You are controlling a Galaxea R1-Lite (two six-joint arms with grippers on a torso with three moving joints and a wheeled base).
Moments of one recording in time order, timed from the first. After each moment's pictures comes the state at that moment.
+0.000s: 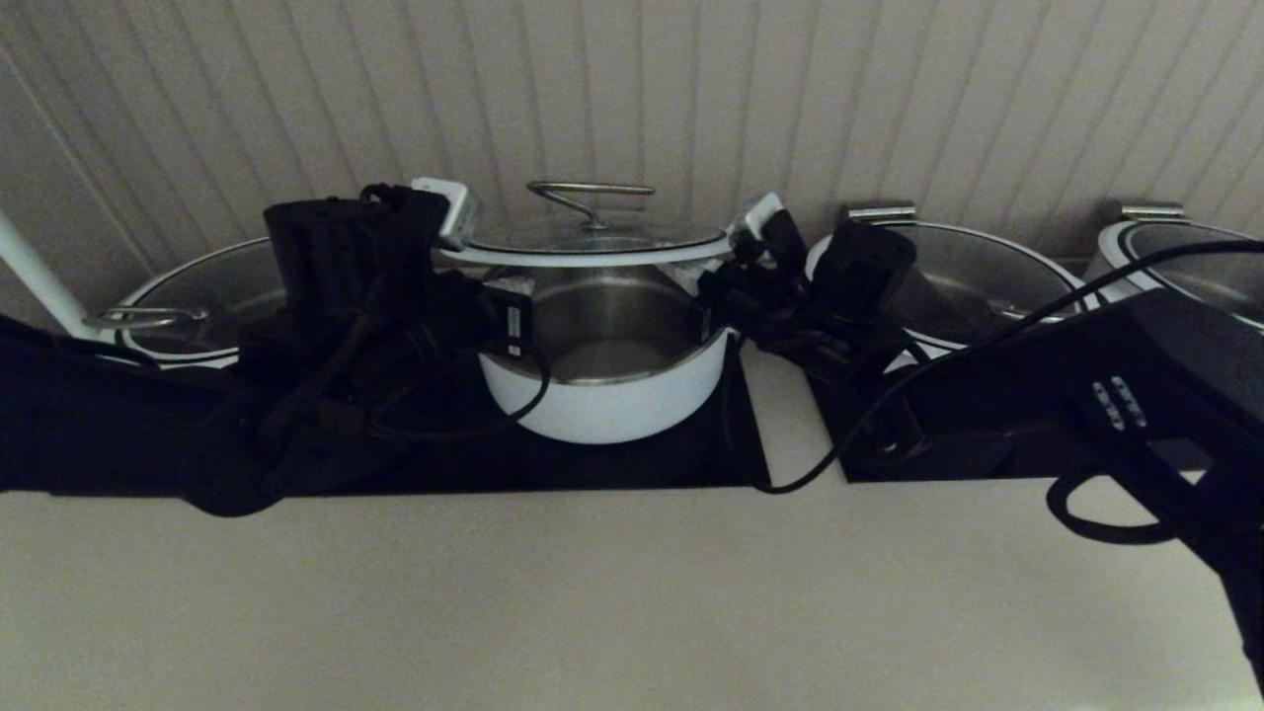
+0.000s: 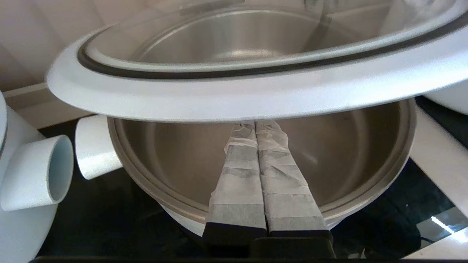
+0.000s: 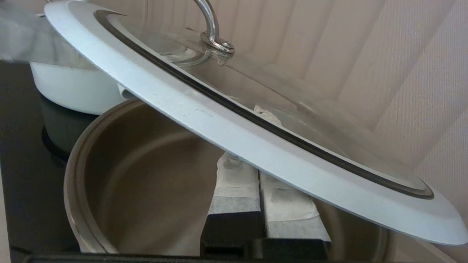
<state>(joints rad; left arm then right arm) -0.42 1.80 -0.99 -0.73 0.07 0.04 0.50 2.26 -1.50 -1.09 0.40 -0.24</state>
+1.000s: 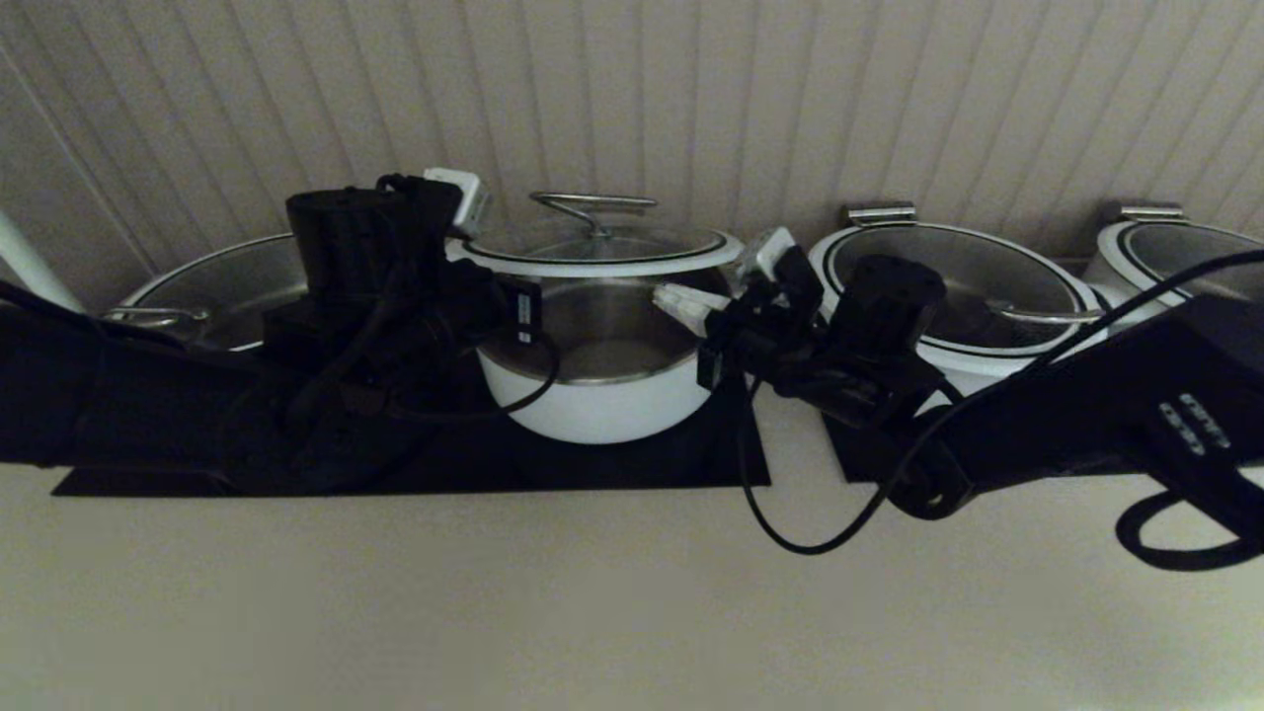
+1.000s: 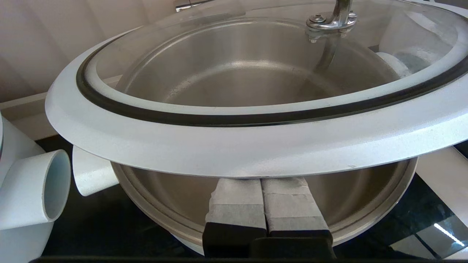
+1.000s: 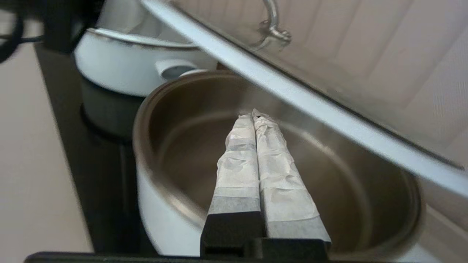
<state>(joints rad) -0.41 1.84 -1.06 -0.72 0.07 0.04 0.53 2.15 -1.22 -1.19 0.40 -0.26</state>
